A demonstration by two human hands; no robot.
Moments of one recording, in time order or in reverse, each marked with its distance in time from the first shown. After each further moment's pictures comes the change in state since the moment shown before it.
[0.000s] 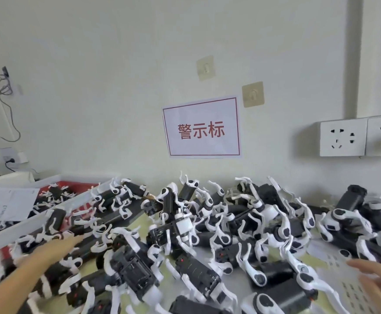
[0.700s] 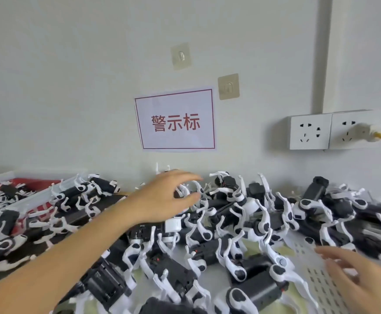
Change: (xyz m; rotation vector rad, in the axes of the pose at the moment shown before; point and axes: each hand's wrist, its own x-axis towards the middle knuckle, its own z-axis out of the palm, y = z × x) left_hand -0.214 0.219 0.002 -0.064 -0.078 1.315; right_hand -0.020 -0.042 -0.028 -0.090 0.010 -0.131
